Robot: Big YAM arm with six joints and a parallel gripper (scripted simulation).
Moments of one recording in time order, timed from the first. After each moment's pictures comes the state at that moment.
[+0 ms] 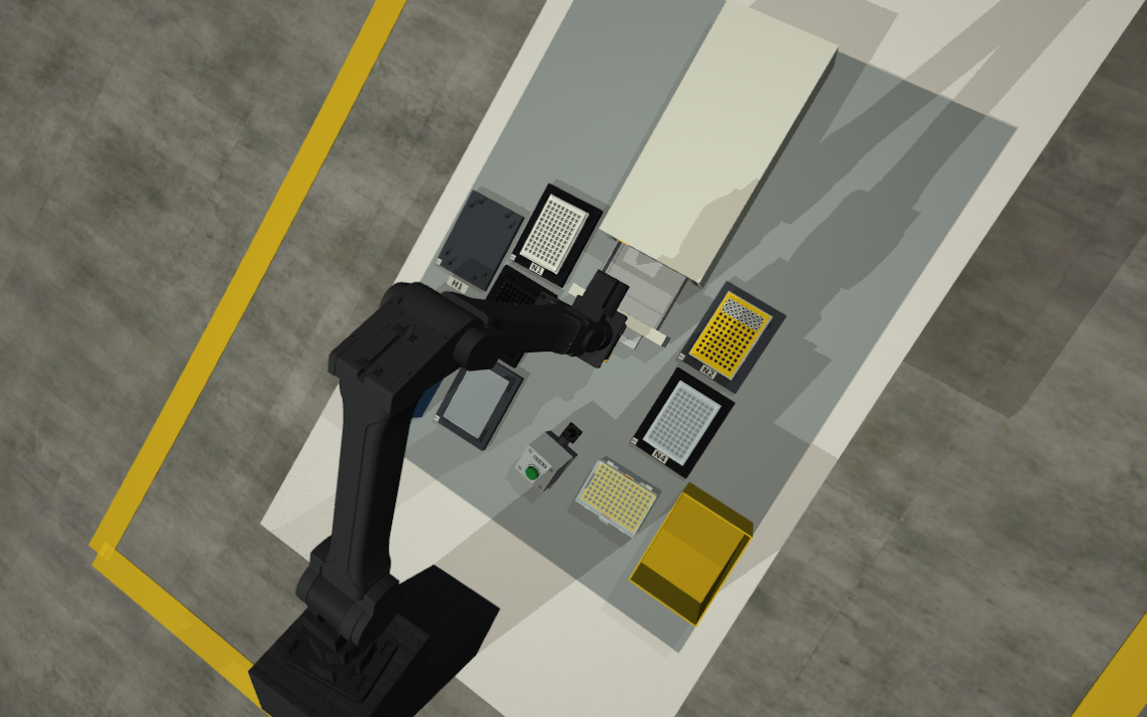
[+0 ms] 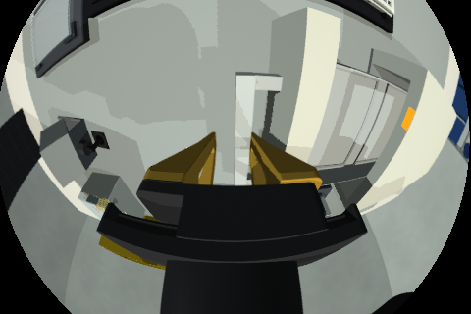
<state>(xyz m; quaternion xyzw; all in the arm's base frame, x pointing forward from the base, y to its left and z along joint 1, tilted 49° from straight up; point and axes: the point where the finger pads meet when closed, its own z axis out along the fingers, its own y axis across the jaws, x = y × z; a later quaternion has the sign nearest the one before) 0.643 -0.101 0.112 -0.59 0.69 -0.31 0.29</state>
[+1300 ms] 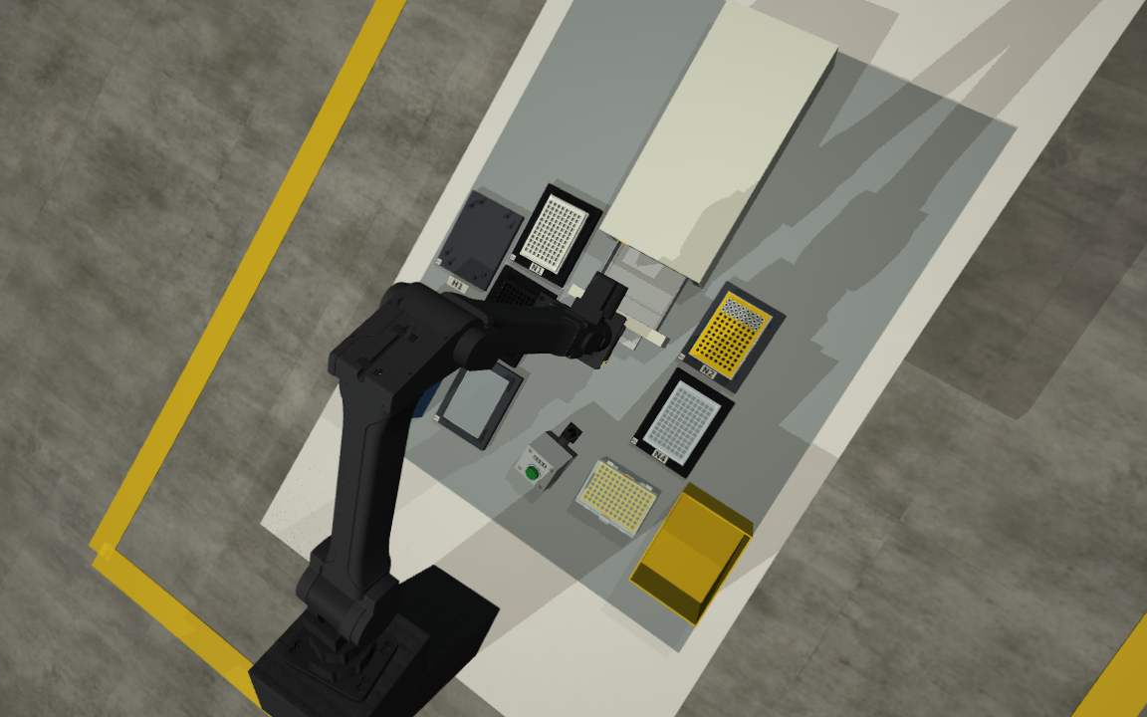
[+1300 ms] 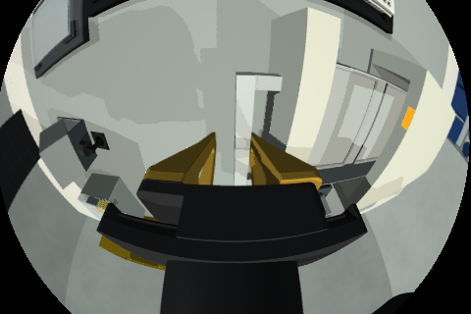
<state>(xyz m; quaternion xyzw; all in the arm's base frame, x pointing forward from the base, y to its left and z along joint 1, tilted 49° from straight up) 0.642 -0.101 0.110 -0.59 0.68 -0.31 0.29</state>
